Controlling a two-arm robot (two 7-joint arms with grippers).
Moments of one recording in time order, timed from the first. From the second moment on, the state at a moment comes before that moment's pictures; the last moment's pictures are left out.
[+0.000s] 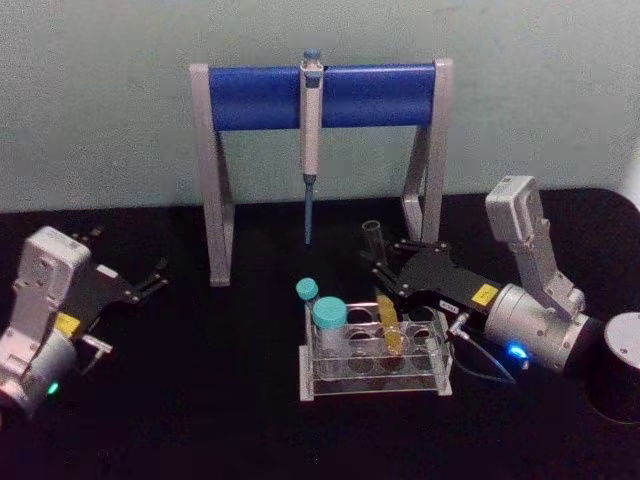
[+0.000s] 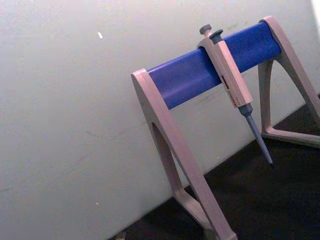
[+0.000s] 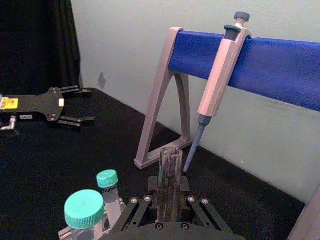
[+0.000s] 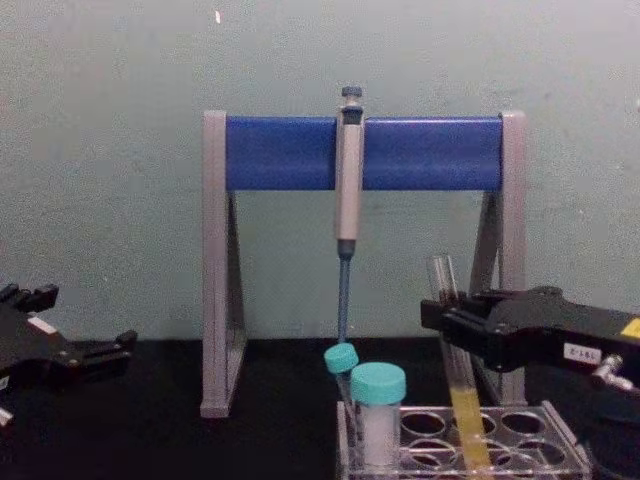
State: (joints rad) left arm -0.20 0.60 0.45 -1.41 -0.25 -0.12 0.03; right arm 0.34 0.42 -0.45 -1.36 0.40 -0.03 0.54
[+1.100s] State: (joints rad) left arm -0.20 0.60 0.45 -1.41 -0.25 -0.12 0.03; right arm 0.25 0.43 -0.35 -1.50 0.48 -0.25 0.57
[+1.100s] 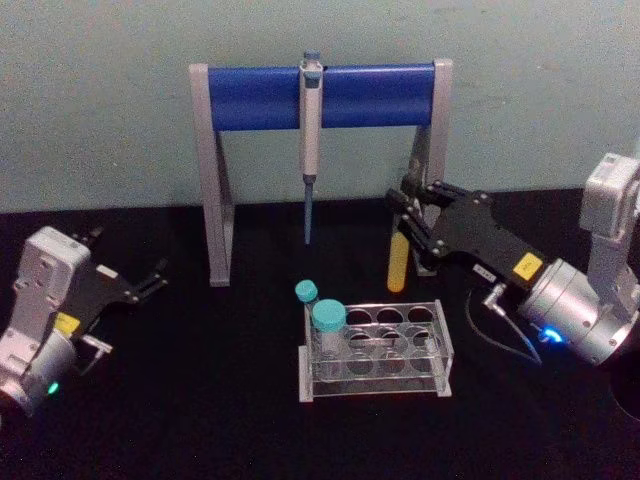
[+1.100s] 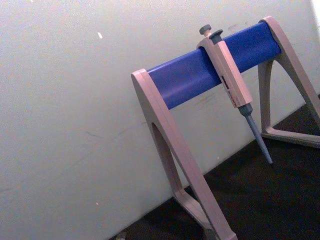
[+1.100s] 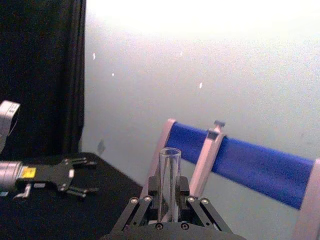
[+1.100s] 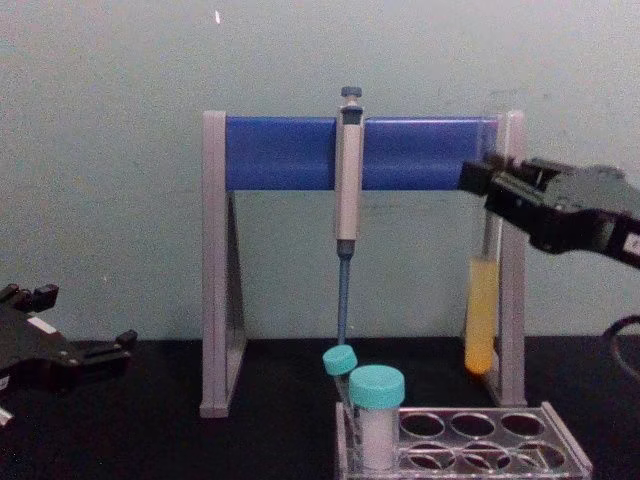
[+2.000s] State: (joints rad) left arm -0.20 0.60 0.45 -1.41 -0.25 -0.12 0.03; right arm 0.31 0.38 -0.35 -1.44 0.43 -0.24 0.59
